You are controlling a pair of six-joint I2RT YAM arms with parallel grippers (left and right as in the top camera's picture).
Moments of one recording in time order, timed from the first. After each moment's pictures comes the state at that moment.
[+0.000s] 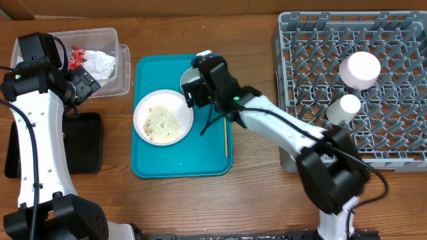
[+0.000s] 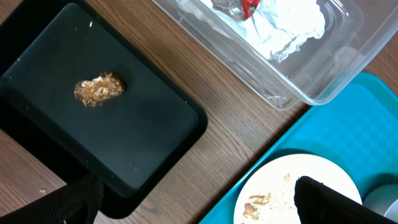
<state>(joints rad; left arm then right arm) 0.30 1.63 1.59 -1.13 -0.15 -0.50 0.67 2.02 1.46 -0.19 0.02 0.22</state>
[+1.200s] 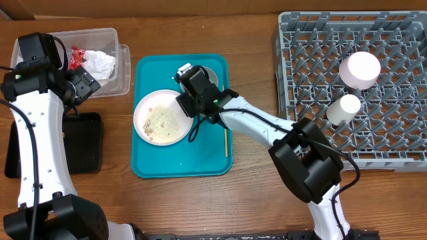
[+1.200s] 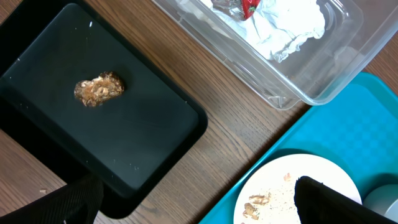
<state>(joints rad) 0.30 1.63 1.59 -1.13 -0.15 -0.50 0.73 2.17 1.57 -0.28 0.08 0.09</state>
